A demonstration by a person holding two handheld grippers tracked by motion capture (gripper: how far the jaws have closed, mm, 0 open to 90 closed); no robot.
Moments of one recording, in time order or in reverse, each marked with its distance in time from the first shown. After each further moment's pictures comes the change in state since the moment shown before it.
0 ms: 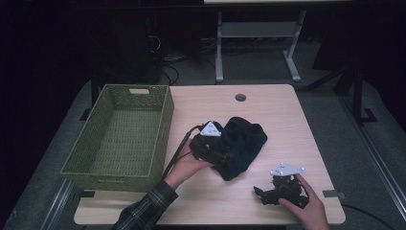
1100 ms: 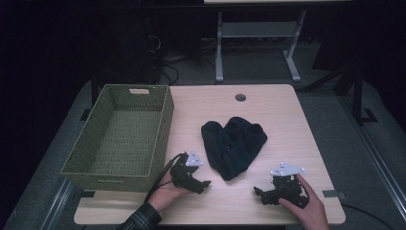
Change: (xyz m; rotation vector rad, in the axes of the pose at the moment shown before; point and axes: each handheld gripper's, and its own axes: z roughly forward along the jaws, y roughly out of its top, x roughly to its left) left arm -0.015 -0.088 -0.017 0.188 0.116 0.015; right arm 0.000 0.000 0.000 0.000 0.003 0.000
